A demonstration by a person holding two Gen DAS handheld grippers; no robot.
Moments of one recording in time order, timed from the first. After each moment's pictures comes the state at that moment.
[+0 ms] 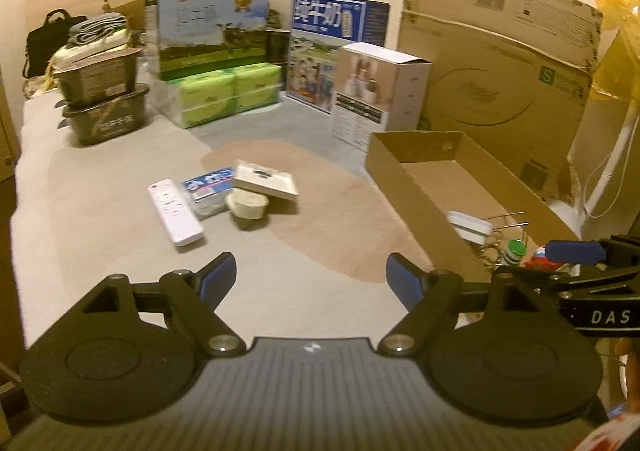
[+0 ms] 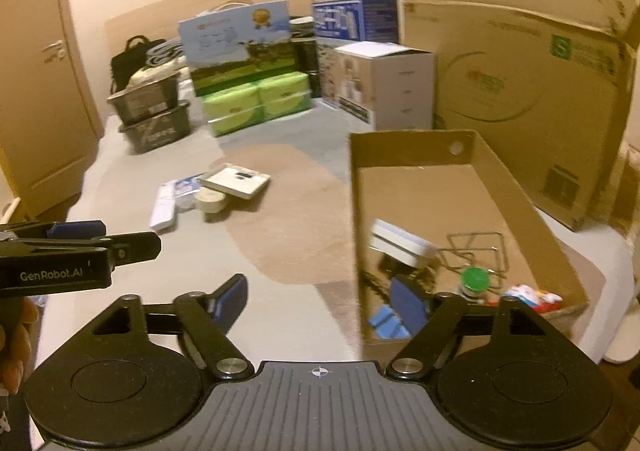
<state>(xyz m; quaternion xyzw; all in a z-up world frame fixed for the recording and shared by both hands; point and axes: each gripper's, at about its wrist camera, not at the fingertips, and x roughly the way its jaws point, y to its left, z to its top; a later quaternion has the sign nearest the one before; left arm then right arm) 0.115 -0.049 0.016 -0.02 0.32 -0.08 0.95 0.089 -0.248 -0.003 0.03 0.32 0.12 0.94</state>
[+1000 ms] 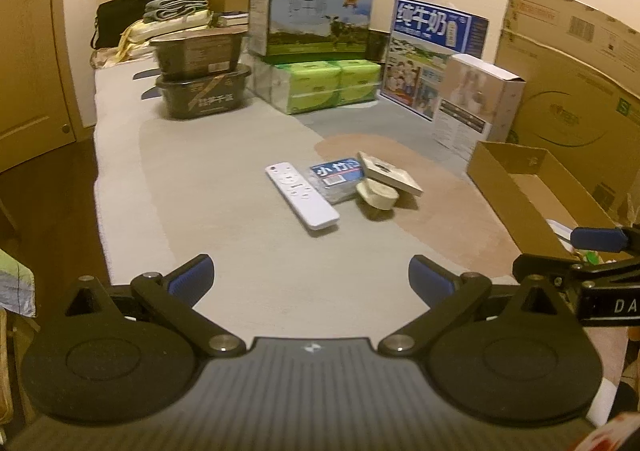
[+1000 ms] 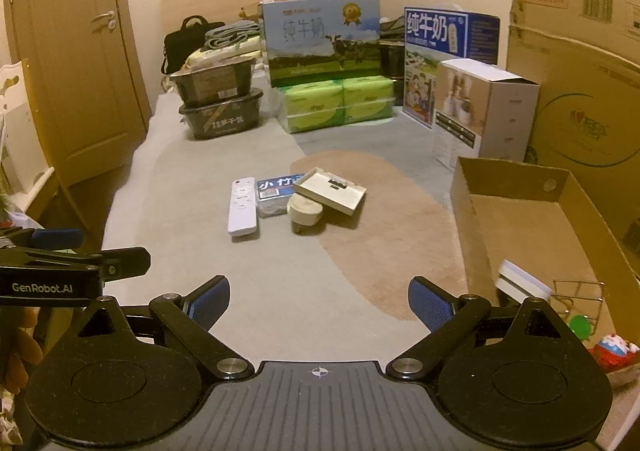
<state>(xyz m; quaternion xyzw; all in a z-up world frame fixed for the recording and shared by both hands) 0.105 0.063 0.009 -0.05 0.33 0.01 0.94 0.115 -0.140 -0.004 -0.01 0.32 0.18 0.93</state>
